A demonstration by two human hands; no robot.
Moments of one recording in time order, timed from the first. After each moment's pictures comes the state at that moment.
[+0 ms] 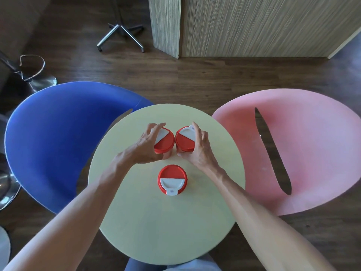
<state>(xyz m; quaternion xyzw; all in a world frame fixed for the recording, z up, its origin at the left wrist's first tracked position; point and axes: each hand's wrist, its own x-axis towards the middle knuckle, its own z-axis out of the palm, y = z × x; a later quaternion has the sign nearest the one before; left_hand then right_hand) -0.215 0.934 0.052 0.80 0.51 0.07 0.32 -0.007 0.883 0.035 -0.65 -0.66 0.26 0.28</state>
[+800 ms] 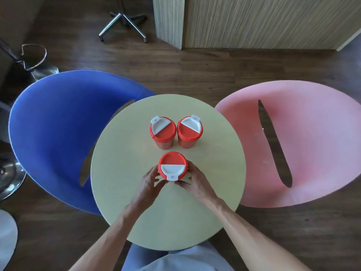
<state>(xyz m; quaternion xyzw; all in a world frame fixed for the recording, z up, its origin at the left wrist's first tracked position) -0.218 0.787 -0.028 0.65 0.56 0.25 0.44 -0.021 0.783 -0.010 -0.62 -0.60 0.43 0.25</state>
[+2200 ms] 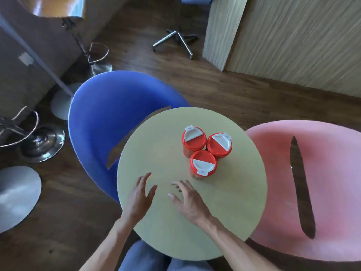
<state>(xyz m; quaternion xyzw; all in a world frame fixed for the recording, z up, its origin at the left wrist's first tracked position) -0.271 0.726 -0.018 0.57 0.74 0.25 0.25 -0.077 0.764 0.009 -0.50 -0.75 0.41 0.15</state>
